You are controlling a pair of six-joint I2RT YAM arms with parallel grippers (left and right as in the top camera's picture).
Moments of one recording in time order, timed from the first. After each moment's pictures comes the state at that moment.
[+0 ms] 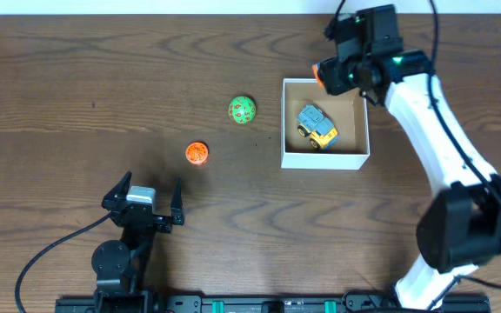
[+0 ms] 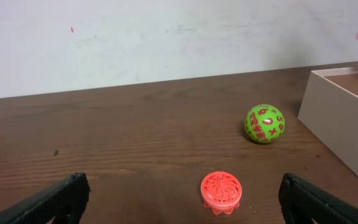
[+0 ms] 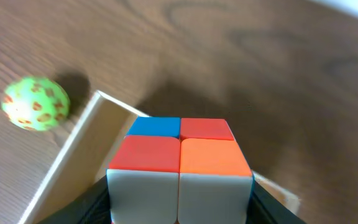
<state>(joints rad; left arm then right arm) 0.01 0.03 0.02 -0.10 0.16 0.06 0.21 1.88 1.63 -0.71 -0.16 -0.12</state>
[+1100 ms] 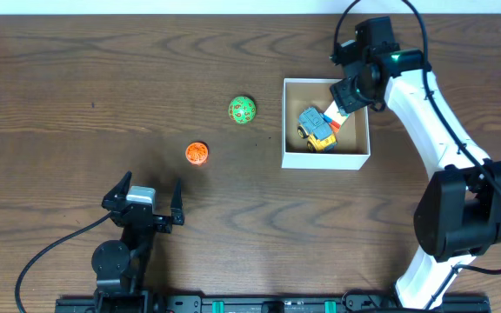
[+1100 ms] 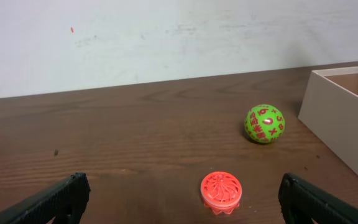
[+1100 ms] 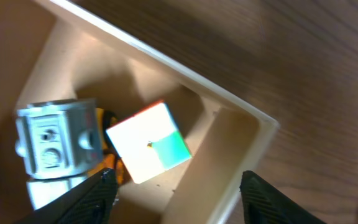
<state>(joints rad) 0.01 0.03 0.02 -0.10 0.16 0.06 0.18 1.94 1.63 -0.88 0.01 -0.25</state>
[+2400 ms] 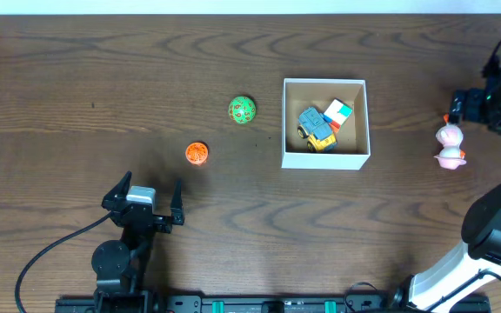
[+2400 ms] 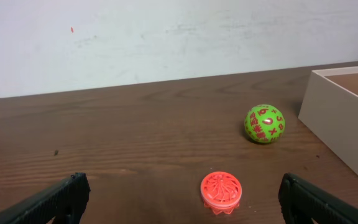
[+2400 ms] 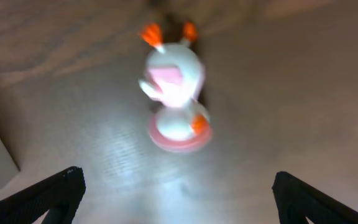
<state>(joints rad) 0.01 0.03 0.02 -0.10 0.16 0.06 -0.38 1.92 1.74 -1.23 0.06 -0.11</state>
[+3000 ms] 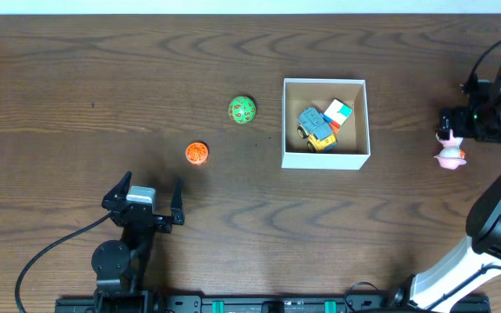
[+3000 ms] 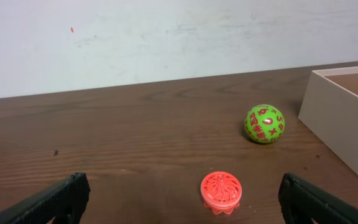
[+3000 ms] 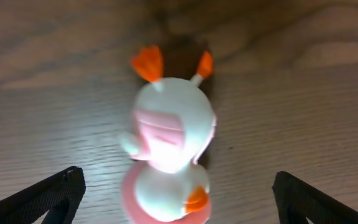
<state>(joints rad) 0.01 0.03 0.02 -0.10 0.16 0.06 -0.43 1.97 1.52 -0.92 0.00 -0.32</state>
